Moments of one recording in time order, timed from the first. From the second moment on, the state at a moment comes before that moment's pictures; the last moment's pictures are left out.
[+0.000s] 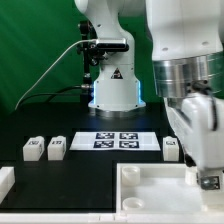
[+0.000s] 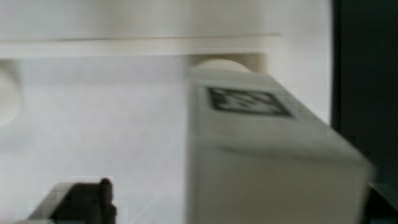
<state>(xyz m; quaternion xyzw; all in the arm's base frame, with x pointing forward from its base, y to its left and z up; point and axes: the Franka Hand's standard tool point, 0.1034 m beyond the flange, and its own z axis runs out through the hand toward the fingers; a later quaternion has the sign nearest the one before) 0.617 0.103 0.074 -0.77 0.64 0.03 0.06</state>
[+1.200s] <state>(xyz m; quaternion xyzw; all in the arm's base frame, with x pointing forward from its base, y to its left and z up) 0.638 0.101 0.080 -0.96 0.26 -0.03 0.05</state>
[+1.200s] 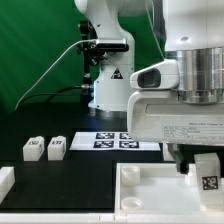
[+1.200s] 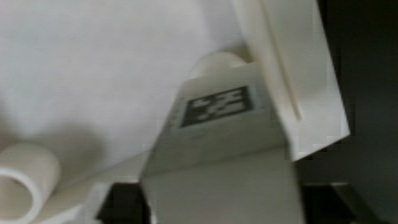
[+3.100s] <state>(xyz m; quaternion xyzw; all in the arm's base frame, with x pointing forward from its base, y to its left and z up) 0.624 0.124 0.075 -0.83 0.54 -0.04 0.09</state>
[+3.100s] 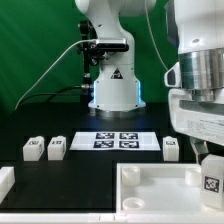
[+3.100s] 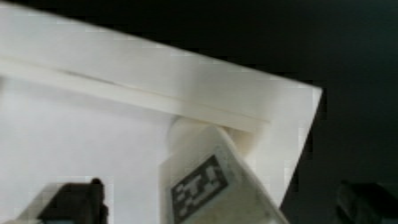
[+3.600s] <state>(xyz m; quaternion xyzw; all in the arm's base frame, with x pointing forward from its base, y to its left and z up) 0.642 0.109 0.084 -0.89 0.45 -0.02 0.08</state>
